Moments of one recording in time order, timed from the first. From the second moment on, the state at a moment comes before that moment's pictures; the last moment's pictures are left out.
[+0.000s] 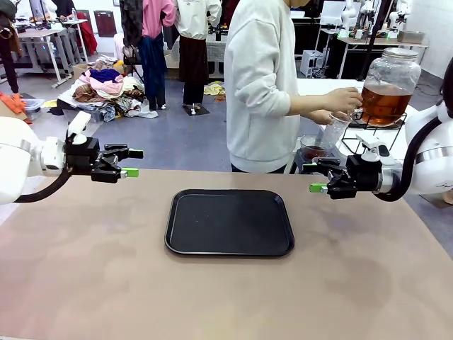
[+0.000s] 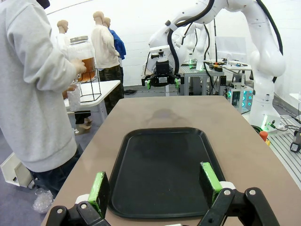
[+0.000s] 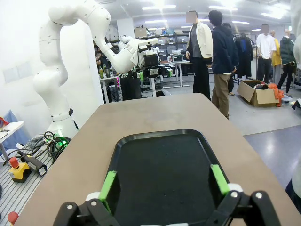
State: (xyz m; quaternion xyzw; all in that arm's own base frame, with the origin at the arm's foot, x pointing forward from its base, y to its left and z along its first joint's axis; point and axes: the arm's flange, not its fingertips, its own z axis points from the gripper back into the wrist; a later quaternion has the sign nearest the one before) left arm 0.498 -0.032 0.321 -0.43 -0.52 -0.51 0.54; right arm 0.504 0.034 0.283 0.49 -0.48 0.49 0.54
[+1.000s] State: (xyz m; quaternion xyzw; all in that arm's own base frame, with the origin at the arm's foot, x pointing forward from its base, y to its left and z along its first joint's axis) left arm 0.498 -0.032 0.321 -0.43 -0.52 -0.51 0.54; right arm 0.504 0.034 0.283 0.49 -0.48 0.49 0.54
